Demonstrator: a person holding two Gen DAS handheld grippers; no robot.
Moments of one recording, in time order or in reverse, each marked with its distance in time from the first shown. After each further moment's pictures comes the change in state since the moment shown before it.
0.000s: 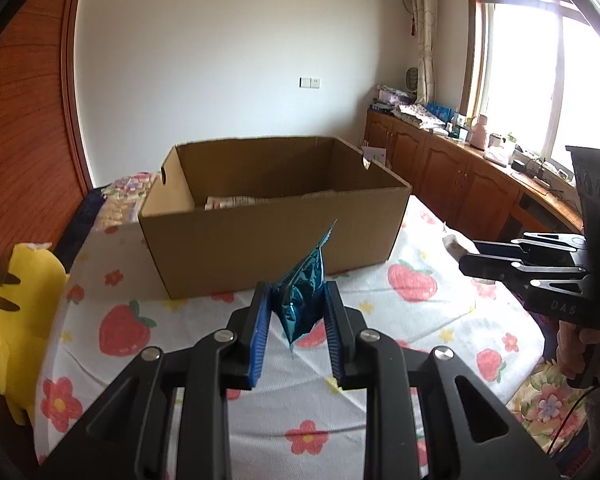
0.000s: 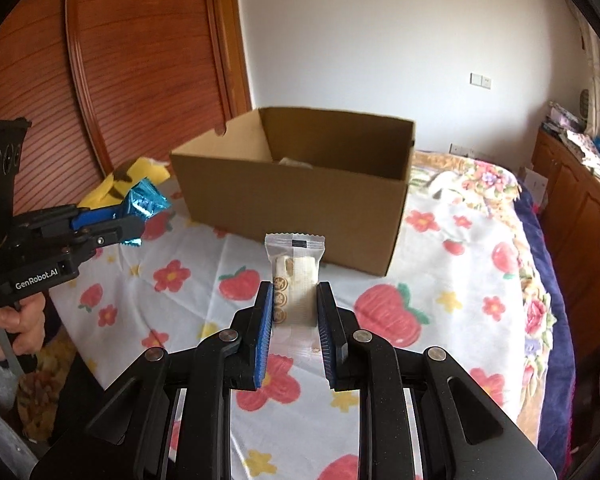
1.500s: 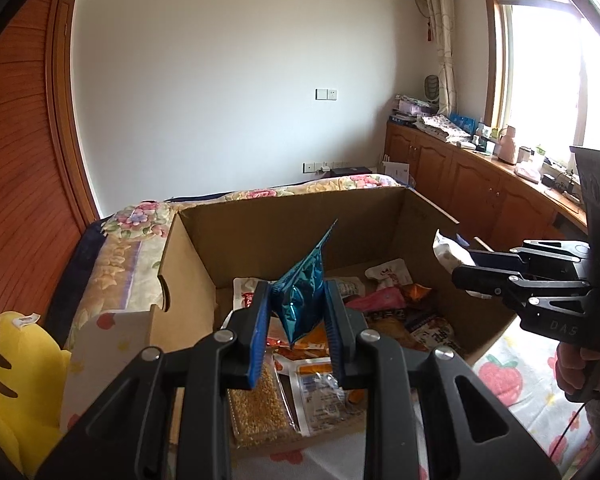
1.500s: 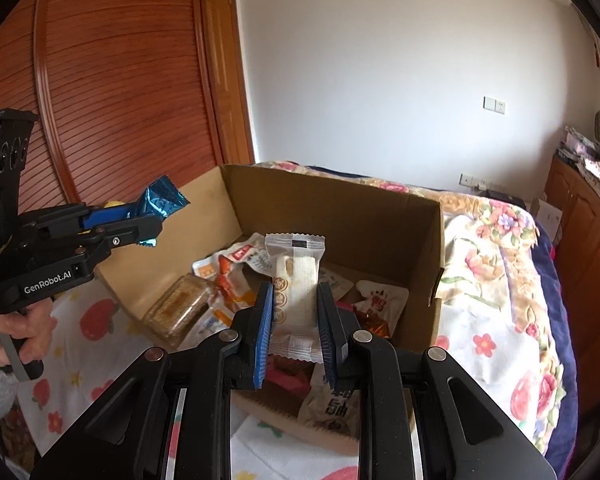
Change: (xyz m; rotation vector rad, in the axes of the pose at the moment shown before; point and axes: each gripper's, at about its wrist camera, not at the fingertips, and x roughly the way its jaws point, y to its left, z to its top) left arm 0.132 0.070 0.098 0.021 -0.031 0.049; right arm 0.123 -0.047 0.118 -0.025 -0.065 0.023
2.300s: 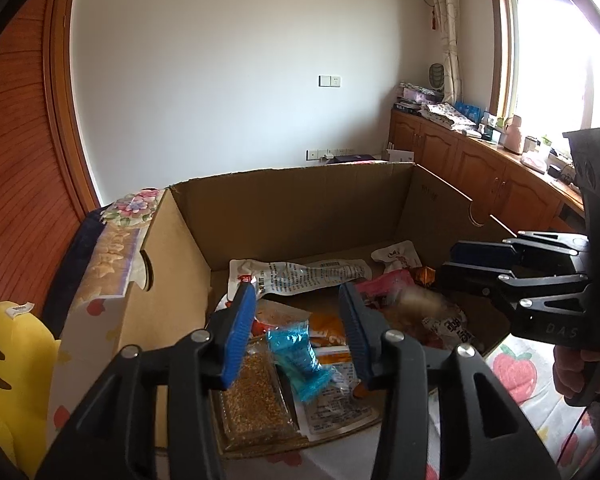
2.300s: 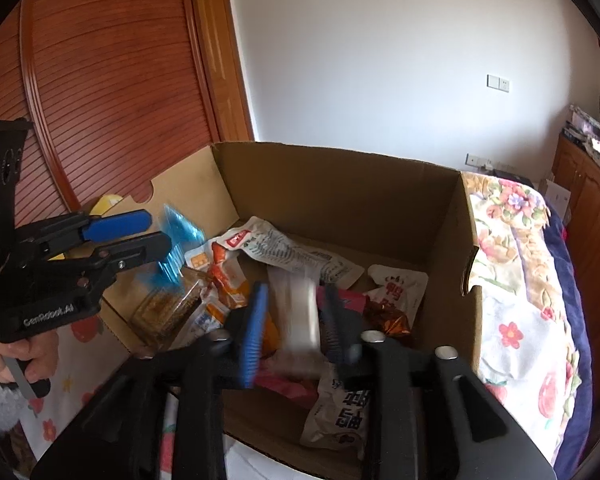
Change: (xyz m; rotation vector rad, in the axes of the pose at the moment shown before) left arm 0.020 -0.008 -0.009 0.003 0.042 0.018; right arm 0.035 -0.005 -0.002 0.036 0.046 0.020
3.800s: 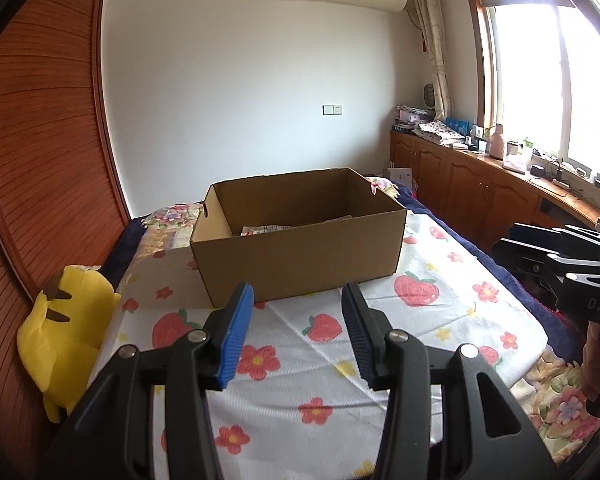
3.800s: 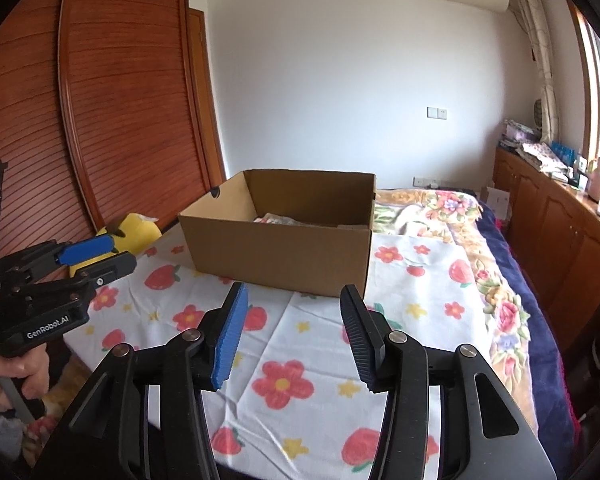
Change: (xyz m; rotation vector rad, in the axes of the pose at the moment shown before) left arm -0.231 -0.080 -0.102 0.013 -0.104 0.085; right arm -0.235 0.094 -0.113 0.067 -0.160 -0.159
